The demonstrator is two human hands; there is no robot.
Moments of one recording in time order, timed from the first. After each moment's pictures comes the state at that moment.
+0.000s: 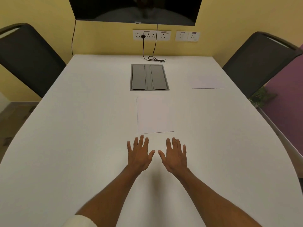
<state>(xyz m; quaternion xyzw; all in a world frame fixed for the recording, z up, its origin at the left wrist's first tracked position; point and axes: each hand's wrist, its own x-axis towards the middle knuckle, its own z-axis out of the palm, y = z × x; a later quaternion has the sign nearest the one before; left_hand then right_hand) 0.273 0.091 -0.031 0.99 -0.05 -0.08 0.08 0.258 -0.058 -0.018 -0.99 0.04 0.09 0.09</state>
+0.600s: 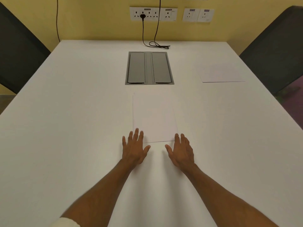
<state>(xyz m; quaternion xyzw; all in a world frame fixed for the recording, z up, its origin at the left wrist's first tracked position) 0.408 0.091 -0.110 0.99 -0.03 -0.14 0.09 0.392 -0.097 -0.097 -0.97 0.09 0.12 0.17</state>
